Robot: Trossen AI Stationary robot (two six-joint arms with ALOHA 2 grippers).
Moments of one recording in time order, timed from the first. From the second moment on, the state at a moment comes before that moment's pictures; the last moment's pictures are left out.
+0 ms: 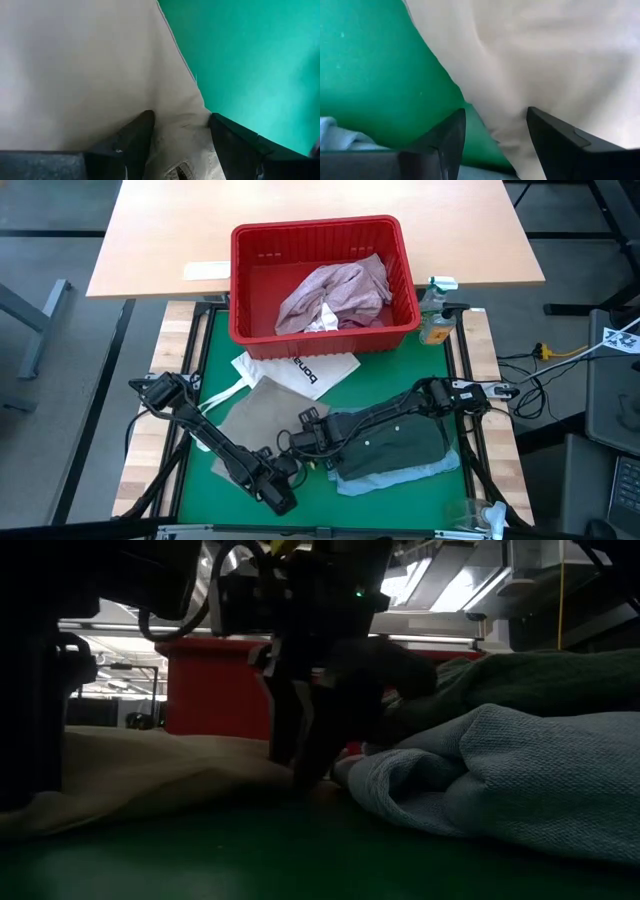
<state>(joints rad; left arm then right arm) -0.68 2.00 1.31 -0.64 -0.17 -1.25 0.32 2.34 1.94 -0.91 0.17 -0.27</state>
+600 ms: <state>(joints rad) -0.70 1.99 1.32 -0.76 0.05 -1.33 0.32 2.36 1.94 -0.83 0.11 -0.30</state>
